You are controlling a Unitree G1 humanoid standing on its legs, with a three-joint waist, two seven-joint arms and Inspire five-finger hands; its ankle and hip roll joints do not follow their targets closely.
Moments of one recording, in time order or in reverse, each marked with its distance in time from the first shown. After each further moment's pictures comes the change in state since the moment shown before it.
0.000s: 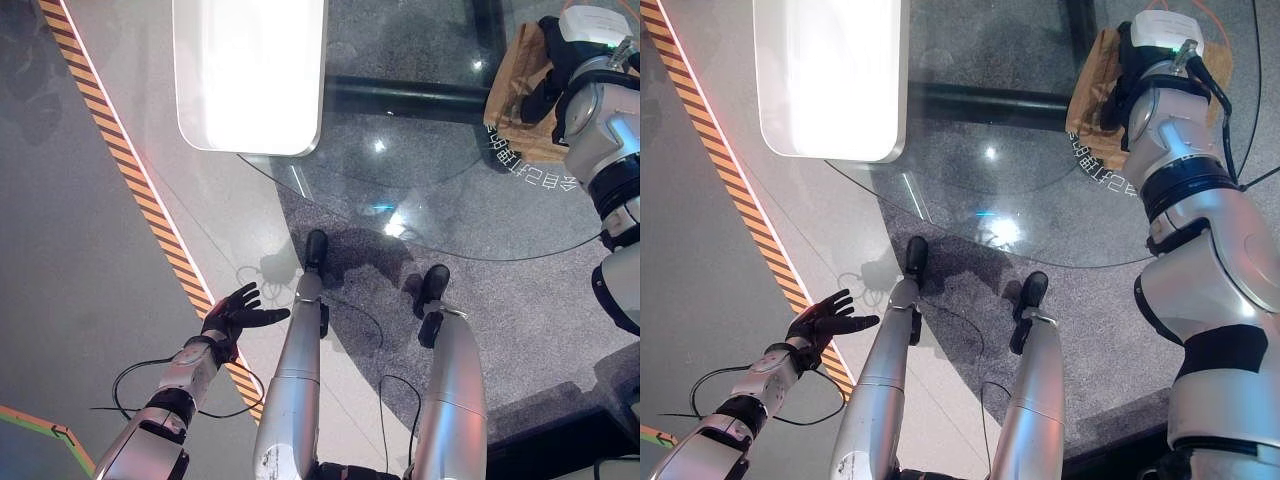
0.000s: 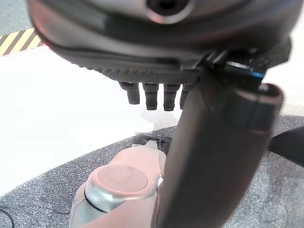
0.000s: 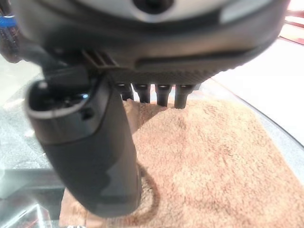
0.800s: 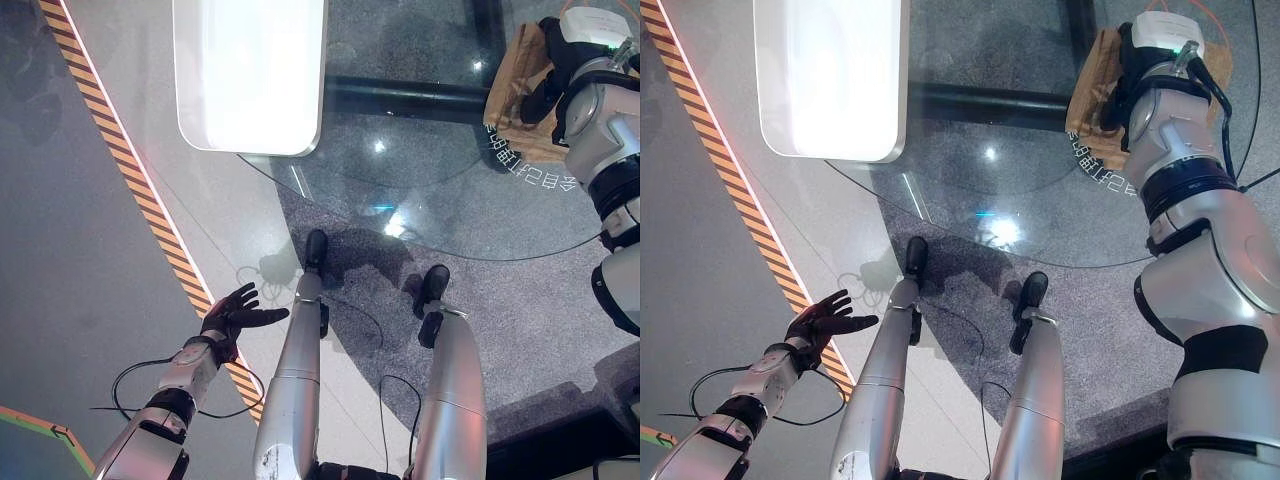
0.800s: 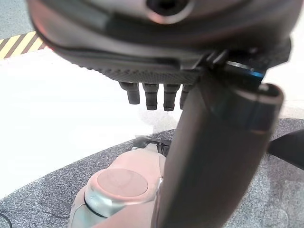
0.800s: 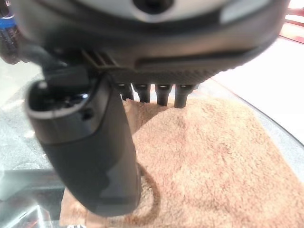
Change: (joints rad) left arm 0.000 0.000 0.000 0.003 0.000 0.000 0.017; right arm 0.004 0.002 -0.013 -0.001 0.000 0.008 0.001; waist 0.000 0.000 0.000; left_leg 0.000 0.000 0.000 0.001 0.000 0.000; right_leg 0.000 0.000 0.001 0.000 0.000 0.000
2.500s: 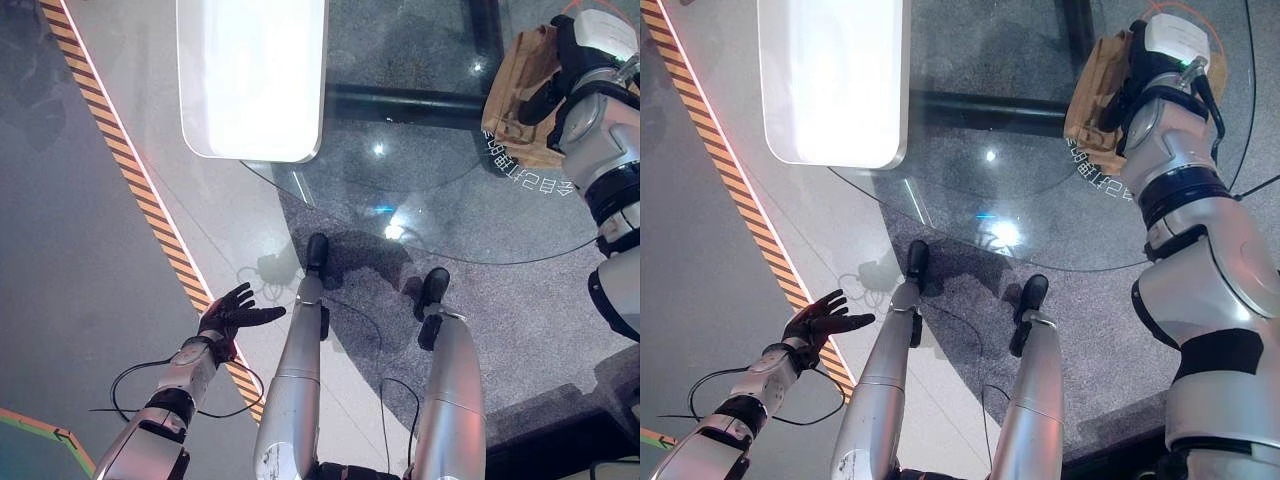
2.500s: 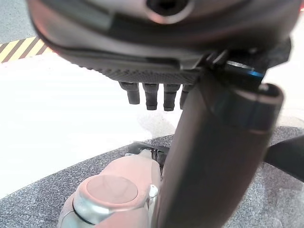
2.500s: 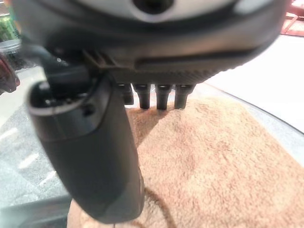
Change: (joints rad) left arm -0.001 -0.004 0.022 0.010 0.000 0.000 0.007; right arm 0.024 0.003 -0.028 0.006 0.129 0.018 -0.097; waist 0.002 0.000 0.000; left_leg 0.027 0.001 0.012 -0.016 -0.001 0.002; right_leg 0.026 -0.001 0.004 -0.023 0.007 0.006
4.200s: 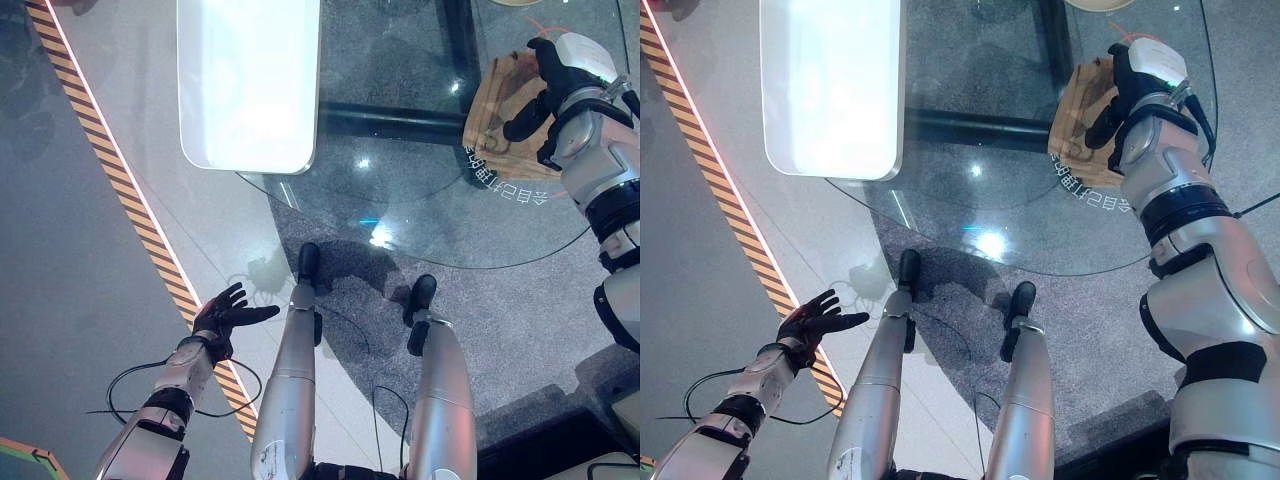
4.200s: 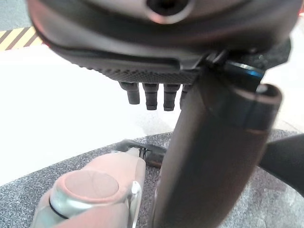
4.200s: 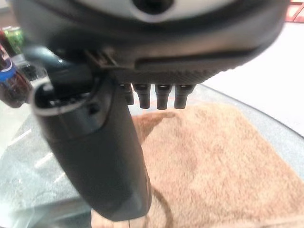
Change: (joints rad) left arm -0.006 -0.001 0.028 0.020 0.003 0.001 0.037; right arm 0.097 -0.040 -0.039 -0.114 0.066 -0.038 0.038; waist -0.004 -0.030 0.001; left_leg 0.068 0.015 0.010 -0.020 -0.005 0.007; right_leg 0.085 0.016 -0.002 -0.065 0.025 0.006
